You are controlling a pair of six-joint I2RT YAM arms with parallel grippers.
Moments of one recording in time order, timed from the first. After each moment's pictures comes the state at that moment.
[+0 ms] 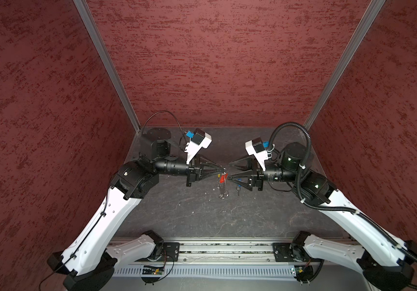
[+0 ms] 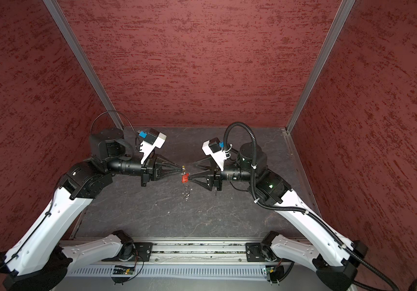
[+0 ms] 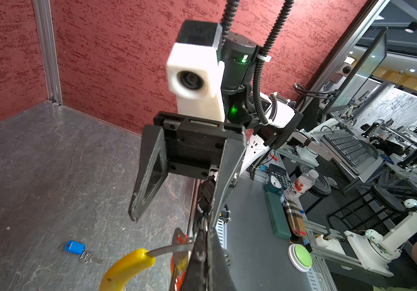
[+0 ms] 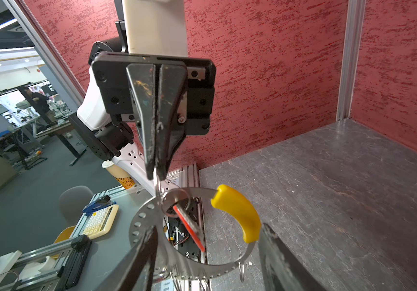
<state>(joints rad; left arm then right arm) -0.58 1.09 1.49 -0.69 0.96 -0.14 0.73 1.06 1.19 -0.23 -0.77 0.23</state>
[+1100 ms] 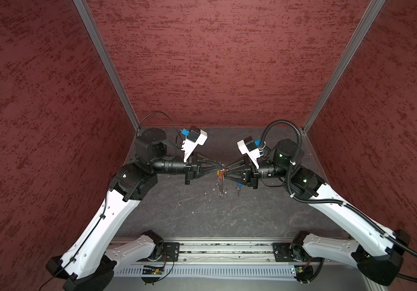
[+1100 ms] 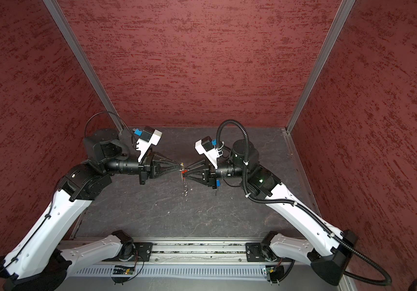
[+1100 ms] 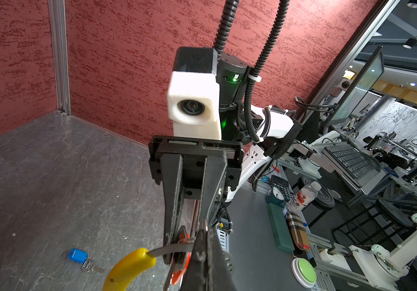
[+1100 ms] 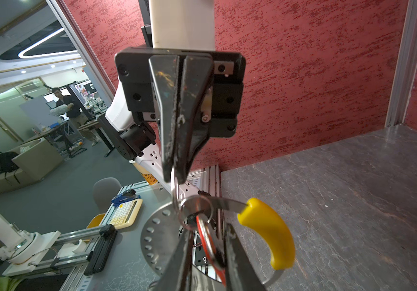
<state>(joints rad) -0.55 1.05 1.44 -0.60 0.97 -0.21 0.74 1.14 1.20 -0.11 -0.90 0.28</state>
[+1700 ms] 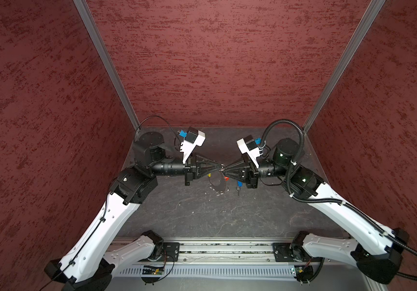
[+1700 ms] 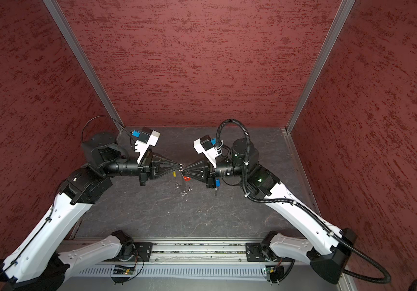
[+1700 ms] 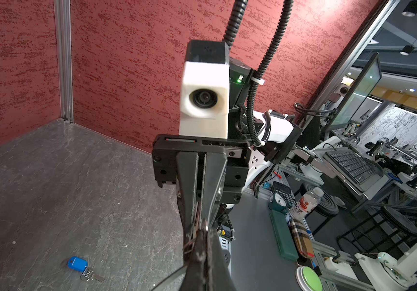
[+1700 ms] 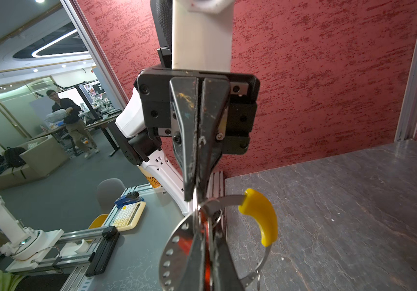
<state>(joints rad) -0.55 1.01 1.37 -0.48 0.95 -0.27 0.76 1.15 1.22 -0.07 -0.91 0.29</state>
